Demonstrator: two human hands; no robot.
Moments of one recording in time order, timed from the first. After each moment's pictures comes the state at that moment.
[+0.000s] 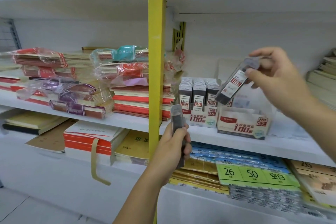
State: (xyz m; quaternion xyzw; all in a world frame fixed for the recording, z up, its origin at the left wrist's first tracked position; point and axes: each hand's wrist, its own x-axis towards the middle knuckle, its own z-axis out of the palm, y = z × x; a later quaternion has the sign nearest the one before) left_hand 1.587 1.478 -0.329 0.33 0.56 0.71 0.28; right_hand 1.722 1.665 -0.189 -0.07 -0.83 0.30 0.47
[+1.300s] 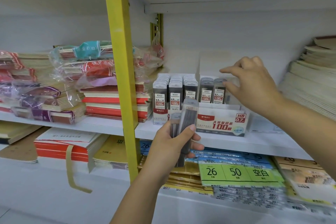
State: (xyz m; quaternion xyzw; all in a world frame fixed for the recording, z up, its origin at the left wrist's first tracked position) left_hand 1.609 1.524 -0.323 0.35 0.54 0.71 0.28; right_hand 1.711 1.728 -0.214 -0.21 -0.90 -0.11 0.37
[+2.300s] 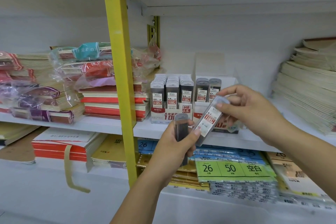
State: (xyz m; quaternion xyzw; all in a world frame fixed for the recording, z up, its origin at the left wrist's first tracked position) left_hand 1.619 1.523 -0.330 0.40 0.56 0.67 0.28; right_hand 1.749 1.674 -0.246 -0.13 -0.81 0.46 0.34
